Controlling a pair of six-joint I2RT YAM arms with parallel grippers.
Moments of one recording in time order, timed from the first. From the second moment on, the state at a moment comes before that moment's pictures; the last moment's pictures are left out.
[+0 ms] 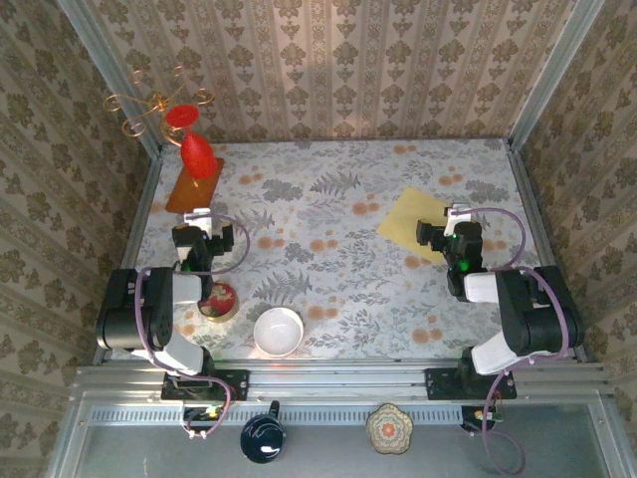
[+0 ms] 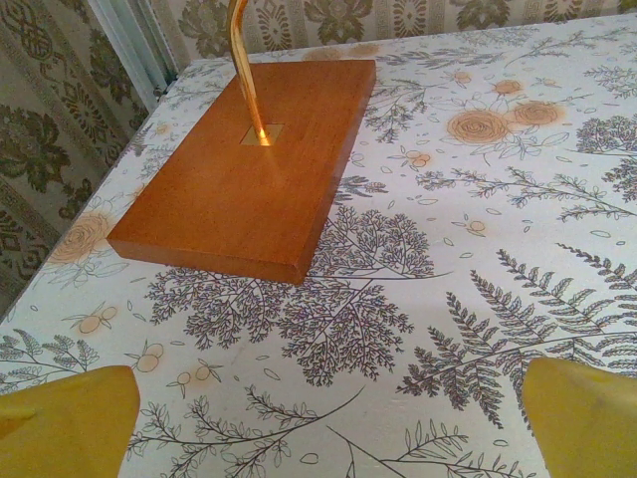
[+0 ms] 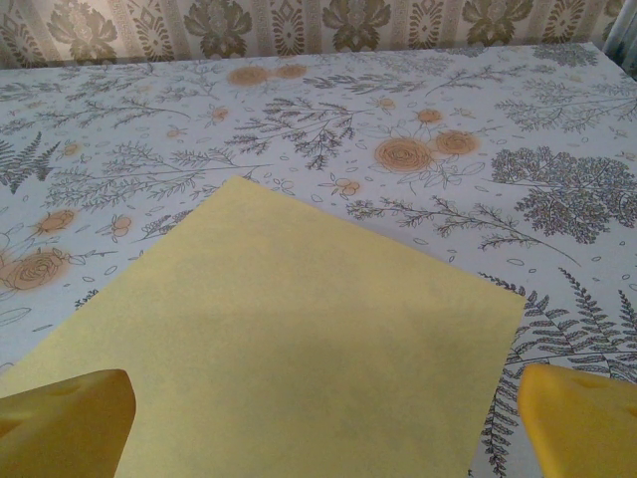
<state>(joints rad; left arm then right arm) -0.03 1.54 0.39 0.80 -0.12 0.09 0.02 1.52 0.39 0.76 0.10 0.05</state>
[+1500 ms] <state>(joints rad) -0.36 1.12 0.72 -0.13 -0.02 -0.31 0.02 1.59 1.06 -0.34 -0.10 0.55</state>
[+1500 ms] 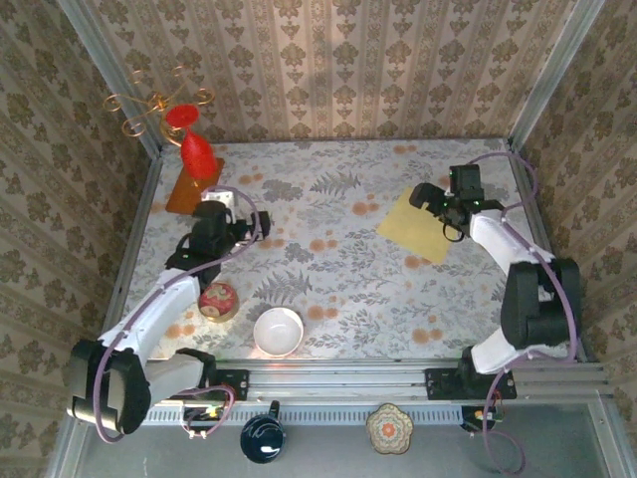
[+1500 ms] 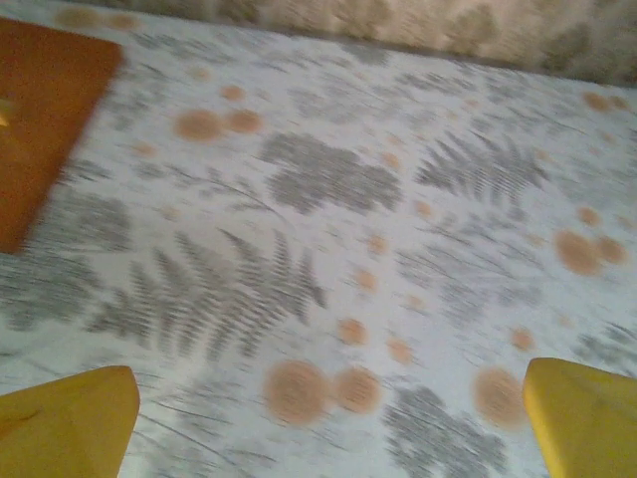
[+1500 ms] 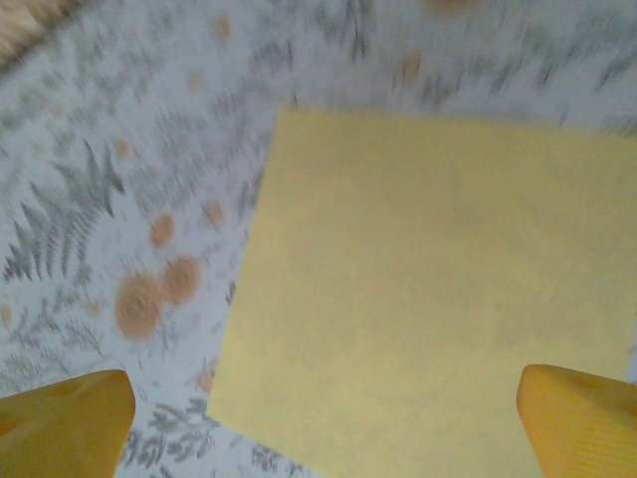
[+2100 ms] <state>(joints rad) -0.53 1.41 0.85 -0.14 0.16 -0.49 0.03 1.97 1.33 -0.47 -0.24 0.64</state>
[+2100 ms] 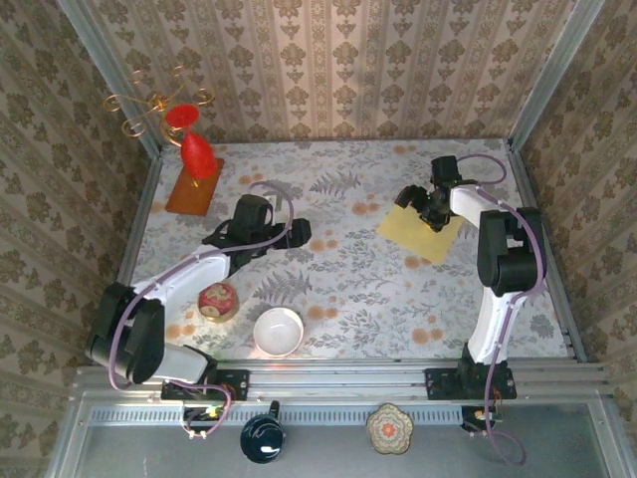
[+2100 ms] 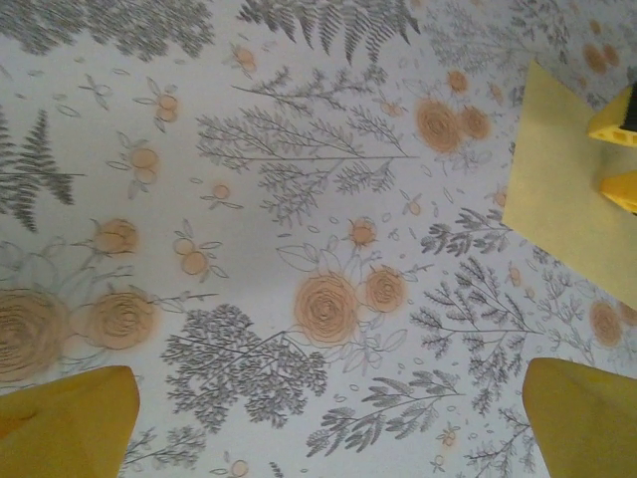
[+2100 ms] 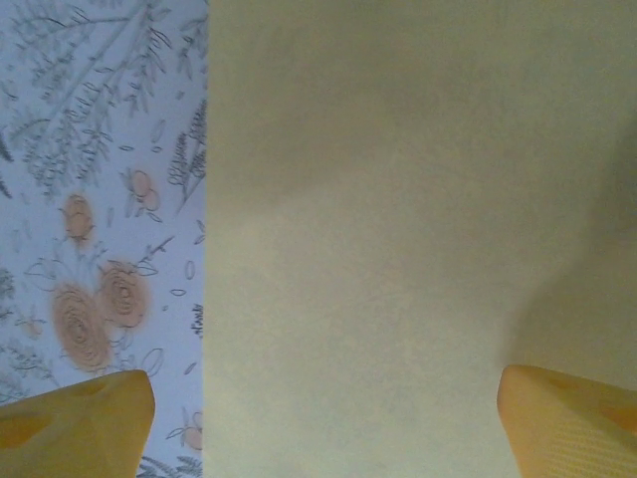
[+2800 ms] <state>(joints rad) -0.44 1.48 0.86 -0.14 0.23 -0.60 0.37 2.01 1.37 -0.57 -0.32 0.61</state>
